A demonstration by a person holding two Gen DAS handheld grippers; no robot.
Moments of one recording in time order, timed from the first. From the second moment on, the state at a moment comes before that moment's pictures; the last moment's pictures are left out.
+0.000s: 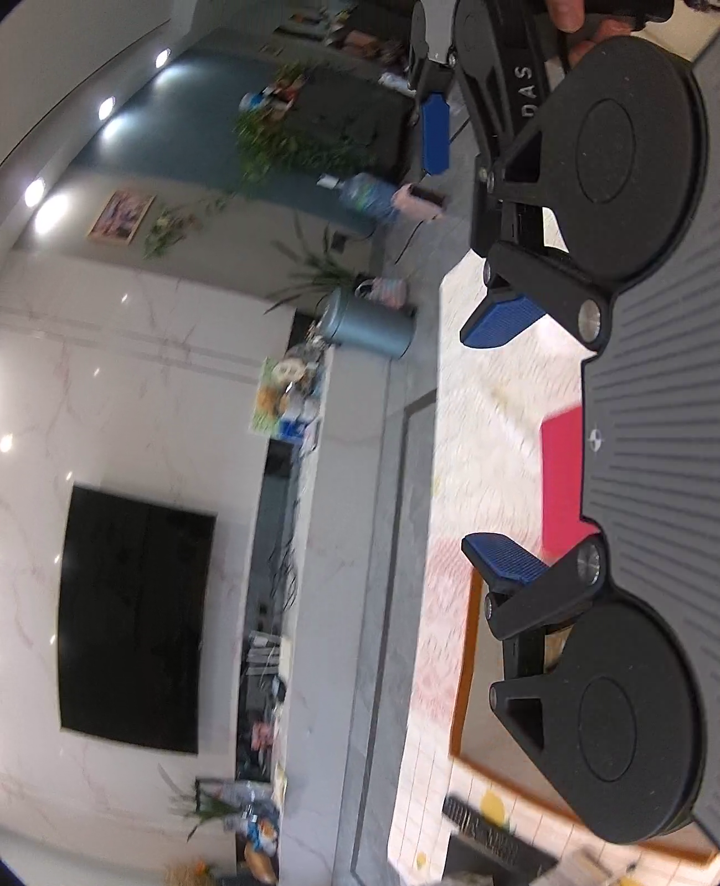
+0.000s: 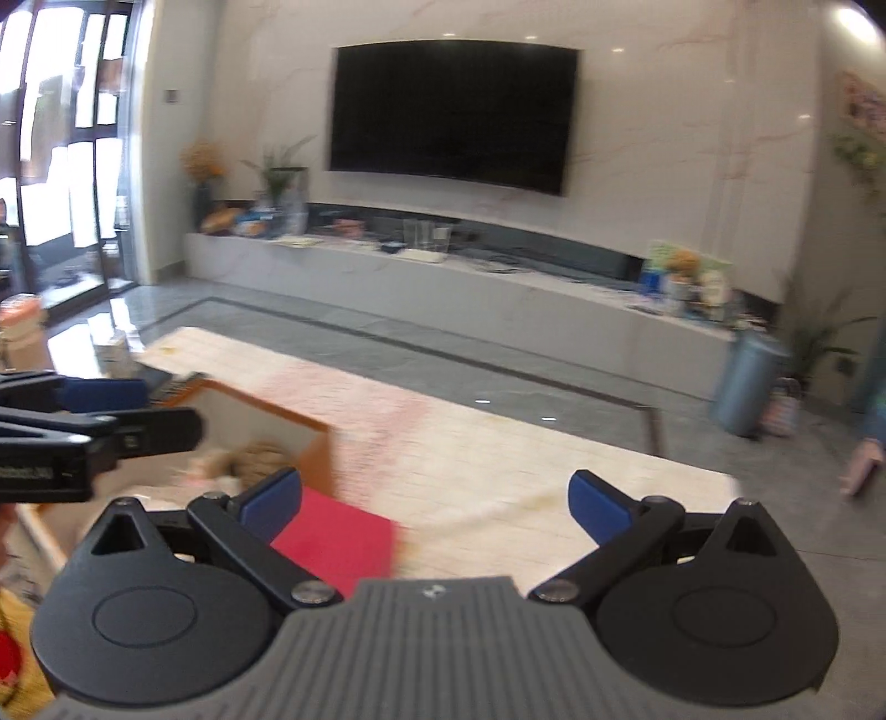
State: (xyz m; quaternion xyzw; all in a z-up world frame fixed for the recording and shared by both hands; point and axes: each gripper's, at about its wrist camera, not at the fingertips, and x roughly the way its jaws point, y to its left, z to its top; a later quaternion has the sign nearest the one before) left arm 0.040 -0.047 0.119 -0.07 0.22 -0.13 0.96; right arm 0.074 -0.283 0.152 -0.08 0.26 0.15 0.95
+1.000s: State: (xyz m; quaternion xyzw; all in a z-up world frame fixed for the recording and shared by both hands) left arm 0.110 -0.170 0.023 0.03 0.36 -0.20 0.91; right arm 0.143 -0.388 -0.060 -0.09 0.47 0.05 0.87
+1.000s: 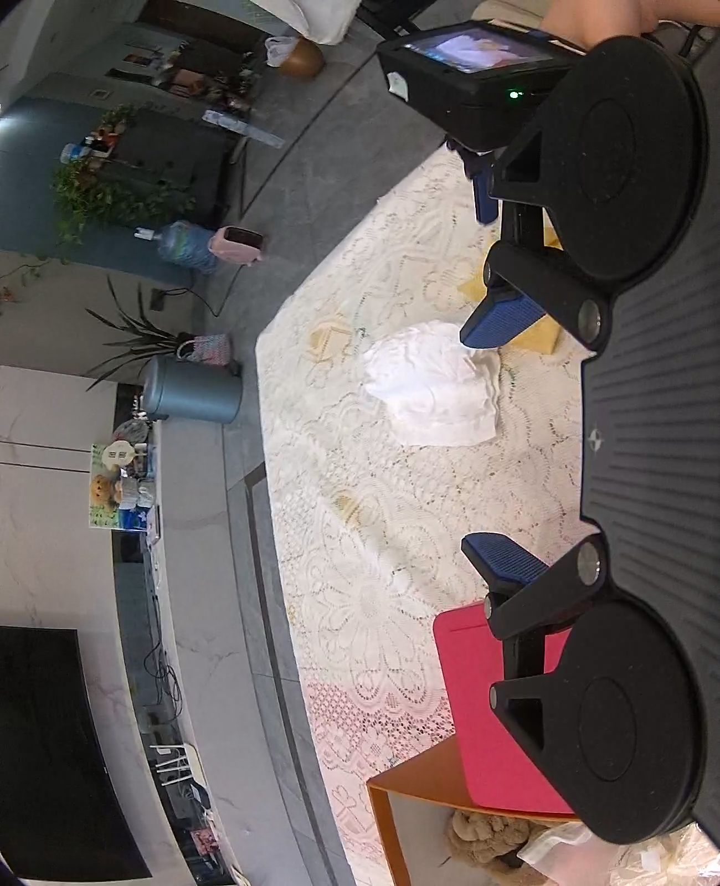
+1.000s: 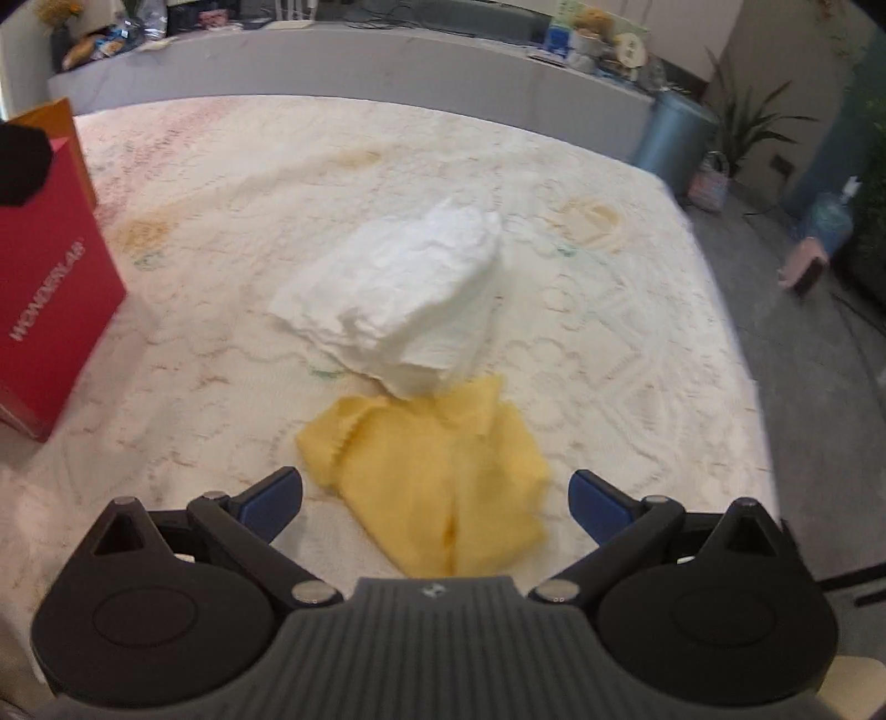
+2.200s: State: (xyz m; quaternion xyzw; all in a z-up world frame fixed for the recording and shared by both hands) left arm 0.126 -0.215 0.035 0.04 0.41 -0.20 0.89; right arm 0.134 -0.431 -0.053 0.02 0.46 0.02 0.89
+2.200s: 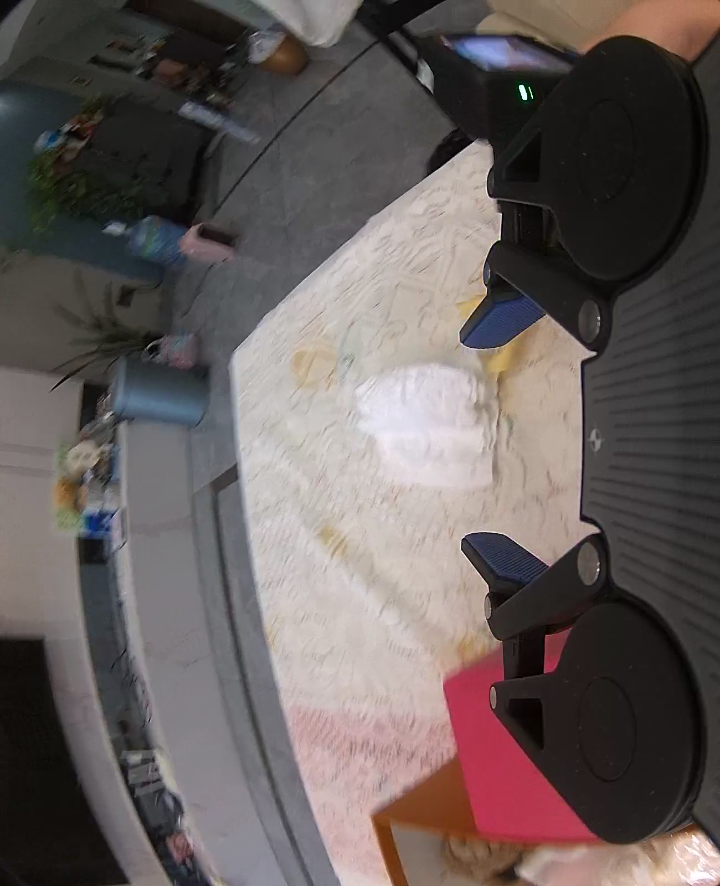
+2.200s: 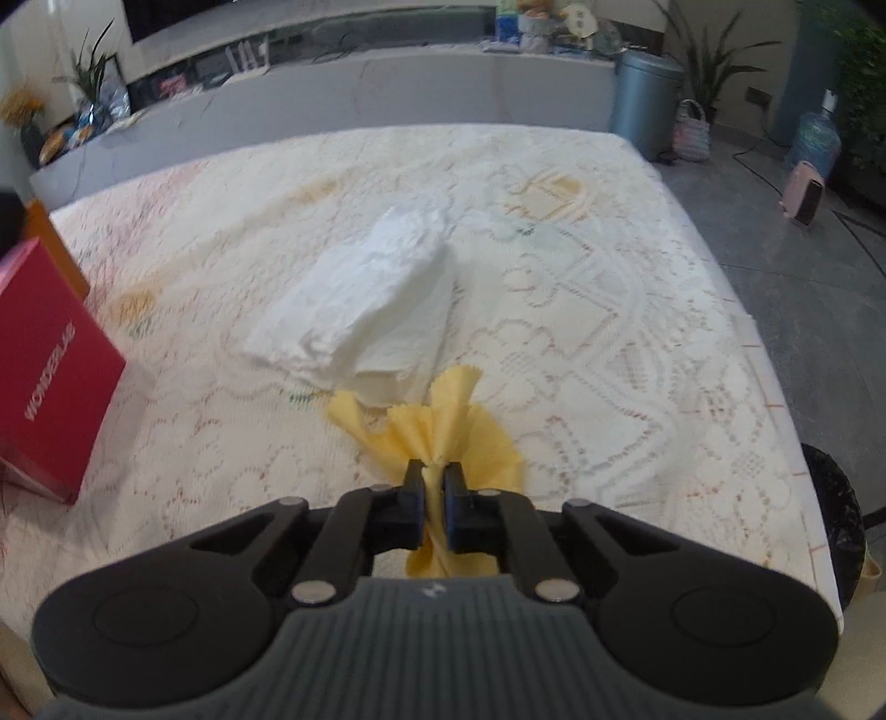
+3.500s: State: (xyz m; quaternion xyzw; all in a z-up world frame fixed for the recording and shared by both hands) left arm 0.228 -0.316 -0.094 0.11 0.43 -0.23 0.87; right arm 0.129 -0.462 -0.063 0.06 0.46 -0.01 0.88
